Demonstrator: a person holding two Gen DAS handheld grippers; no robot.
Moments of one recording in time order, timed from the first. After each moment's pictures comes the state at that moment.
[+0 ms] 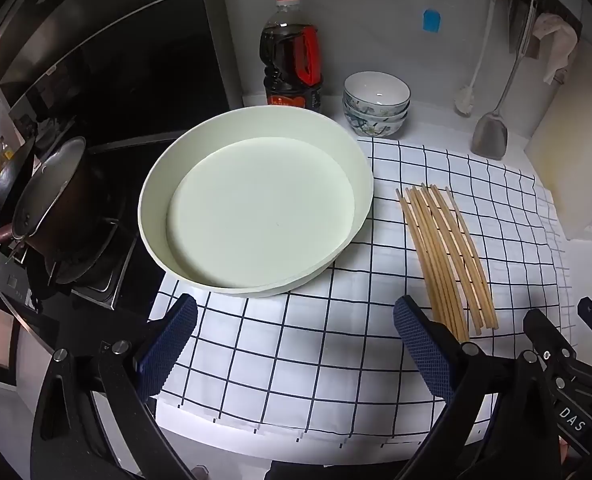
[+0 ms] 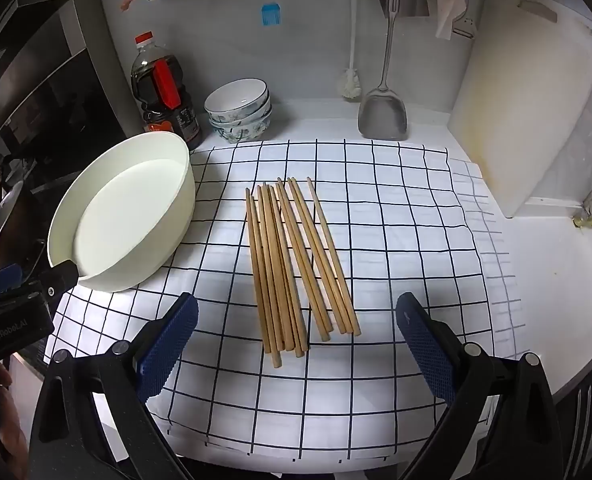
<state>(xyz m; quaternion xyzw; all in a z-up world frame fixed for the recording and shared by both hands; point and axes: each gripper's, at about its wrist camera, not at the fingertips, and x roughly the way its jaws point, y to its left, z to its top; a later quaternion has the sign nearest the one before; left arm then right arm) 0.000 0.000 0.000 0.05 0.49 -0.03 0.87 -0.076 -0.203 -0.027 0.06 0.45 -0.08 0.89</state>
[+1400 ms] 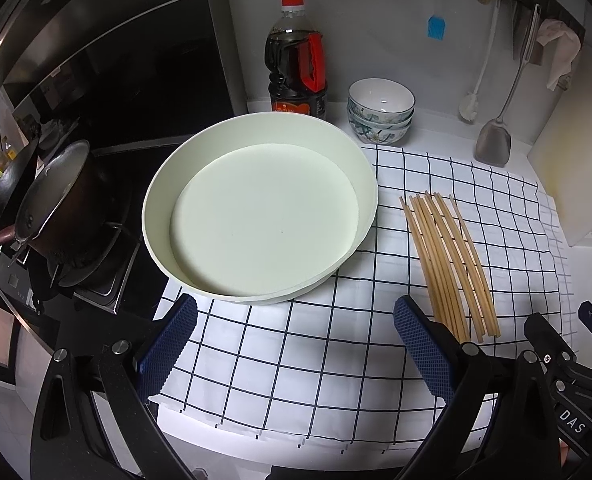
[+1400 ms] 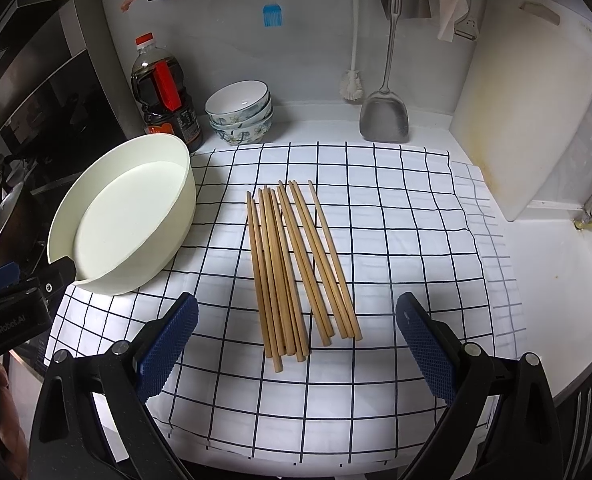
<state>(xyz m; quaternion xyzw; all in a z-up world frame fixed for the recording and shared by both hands) 0.003 0.003 0.003 0.05 0.48 -0.03 0.88 -0.072 -0.203 -0.028 0.06 0.45 -0.08 0.89</state>
